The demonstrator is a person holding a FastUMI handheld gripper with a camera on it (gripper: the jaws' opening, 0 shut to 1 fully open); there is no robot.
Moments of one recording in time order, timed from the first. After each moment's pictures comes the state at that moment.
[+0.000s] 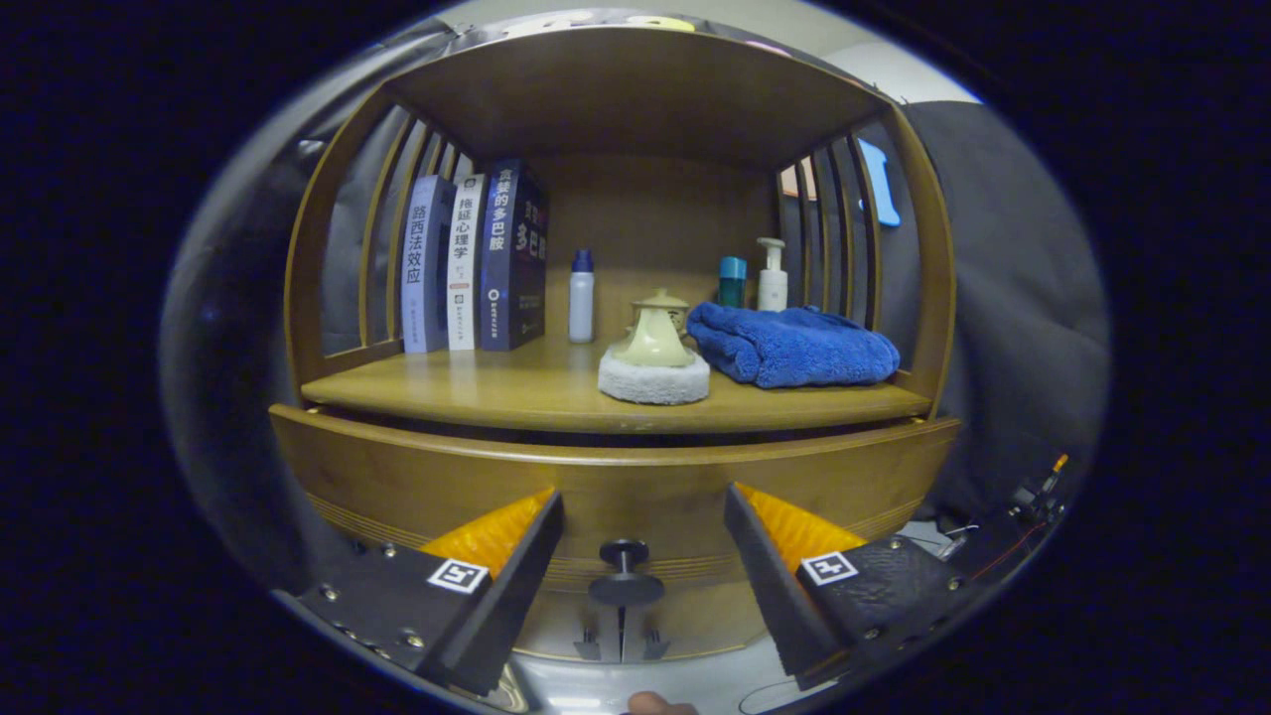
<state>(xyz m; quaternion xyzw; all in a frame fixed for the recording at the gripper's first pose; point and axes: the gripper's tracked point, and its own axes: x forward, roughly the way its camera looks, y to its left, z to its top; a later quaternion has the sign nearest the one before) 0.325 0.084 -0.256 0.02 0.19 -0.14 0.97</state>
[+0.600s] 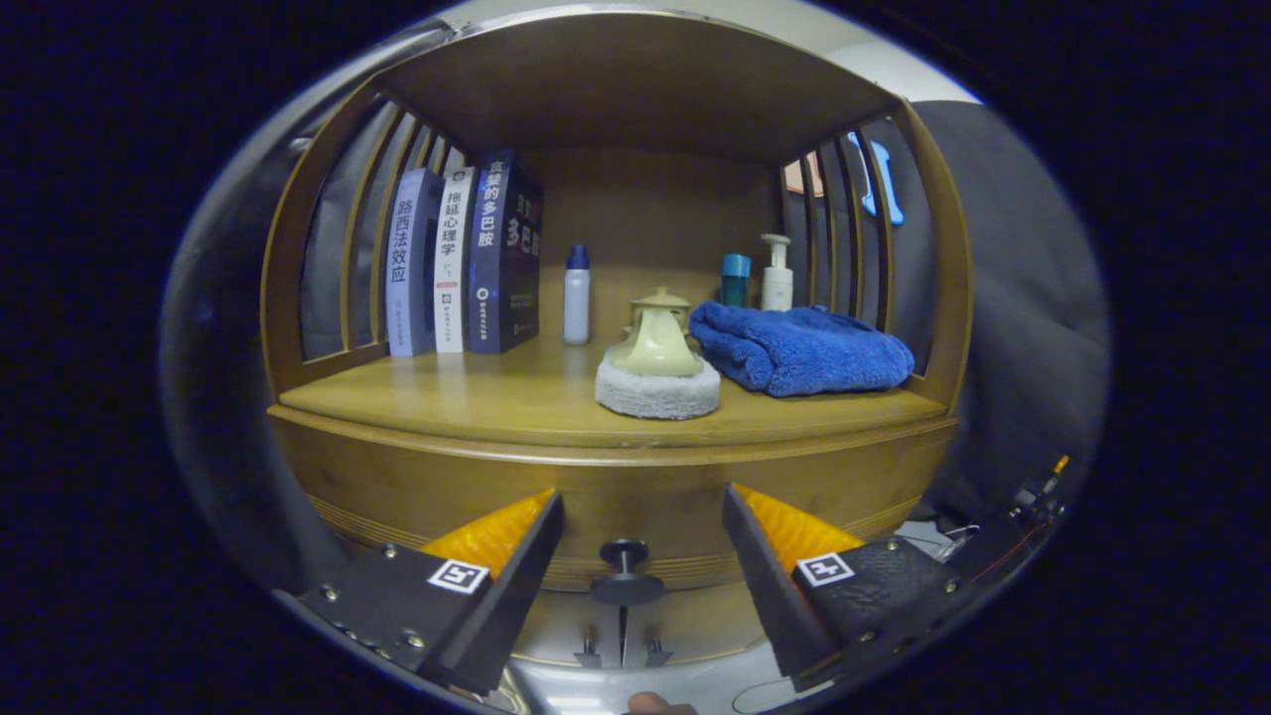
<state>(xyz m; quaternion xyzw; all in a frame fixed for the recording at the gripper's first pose) 0.345 0.081 -0.259 0.01 0.19 -0.14 0.97</state>
